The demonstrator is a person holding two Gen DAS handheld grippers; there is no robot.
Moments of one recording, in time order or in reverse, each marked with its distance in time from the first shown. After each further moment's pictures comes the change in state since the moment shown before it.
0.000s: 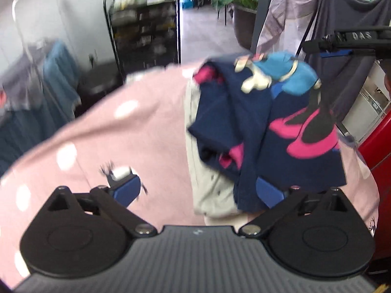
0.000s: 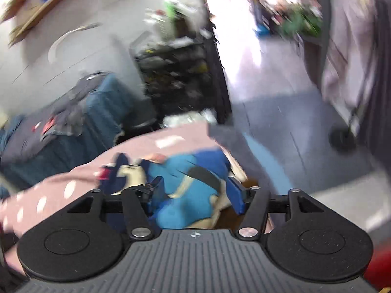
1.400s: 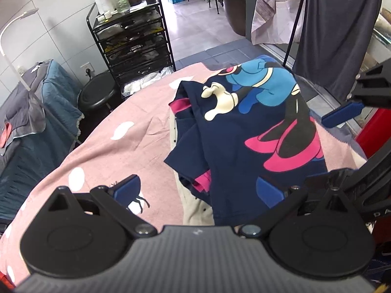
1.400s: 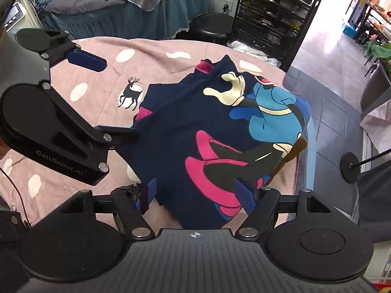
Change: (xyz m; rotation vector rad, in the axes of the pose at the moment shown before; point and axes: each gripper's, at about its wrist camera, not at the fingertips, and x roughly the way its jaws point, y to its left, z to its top) left arm -0.002 -0.053 0.047 0.132 0.088 0.053; right arm -0.016 0.091 -0.034 -0.474 0.481 0.043
